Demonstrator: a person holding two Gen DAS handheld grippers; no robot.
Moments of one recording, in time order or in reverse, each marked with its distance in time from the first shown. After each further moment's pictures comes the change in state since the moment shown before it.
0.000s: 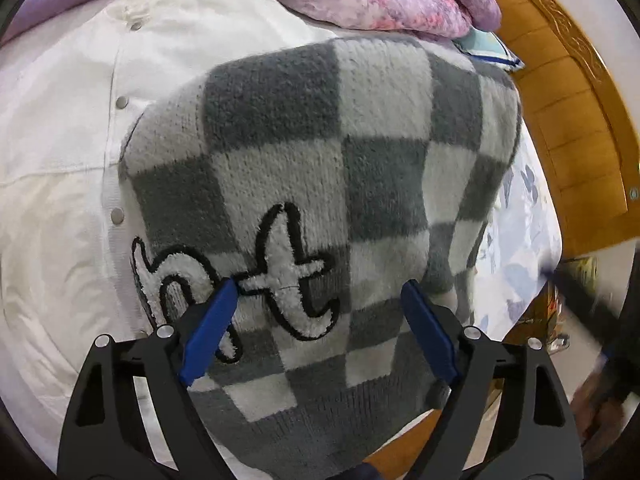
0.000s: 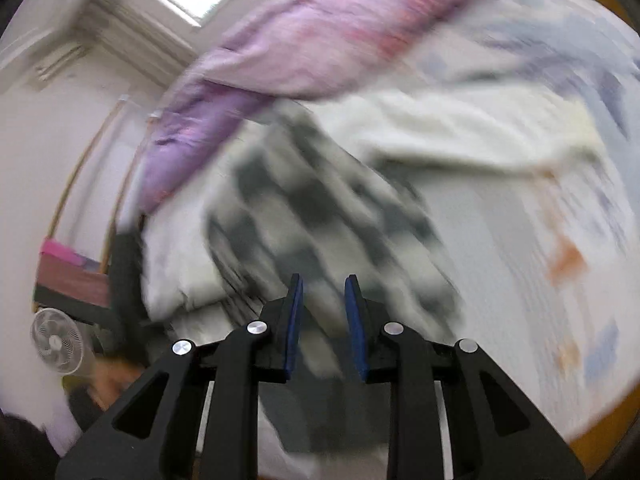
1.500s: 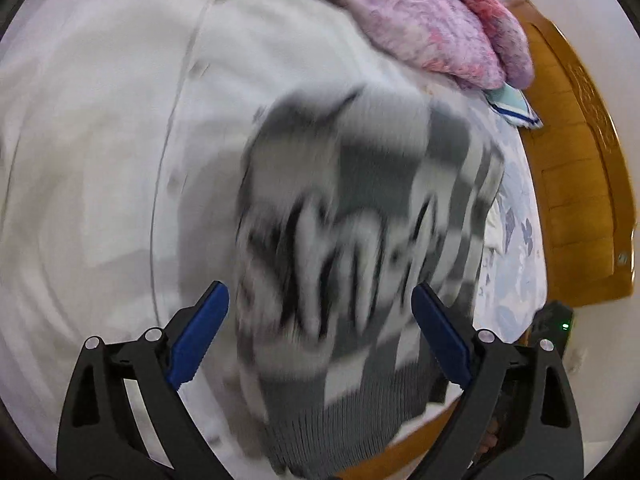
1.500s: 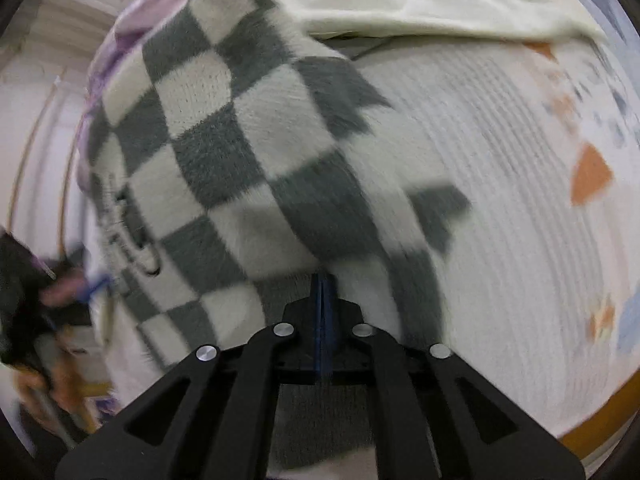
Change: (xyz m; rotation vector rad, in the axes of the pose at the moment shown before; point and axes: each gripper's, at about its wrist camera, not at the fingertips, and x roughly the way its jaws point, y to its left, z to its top) left arm -0.018 0.077 -0.040 -0.247 -0.053 -0.053; right arm 0.064 -0.094 -0.070 0.237 0.200 -0.205
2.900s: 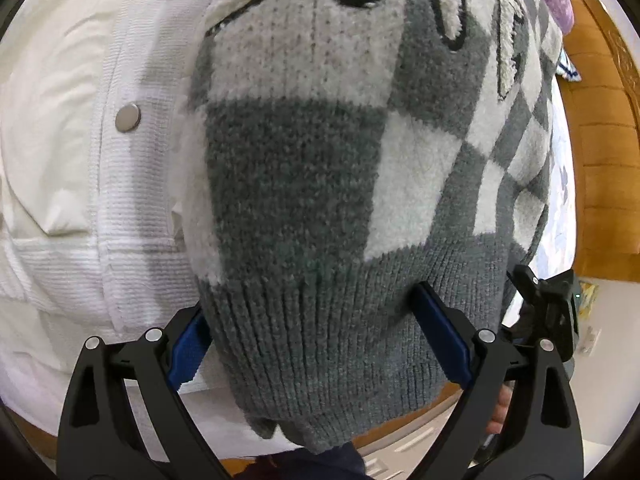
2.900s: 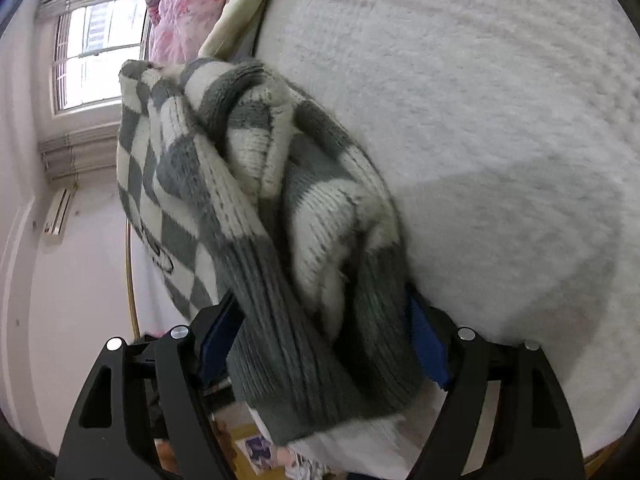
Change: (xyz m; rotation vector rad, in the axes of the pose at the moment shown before) left arm 0.075 -0.005 -0.083 -0.029 0.216 0.081; right arm 0.045 -0.105 -0.058 0.379 0.004 0.461
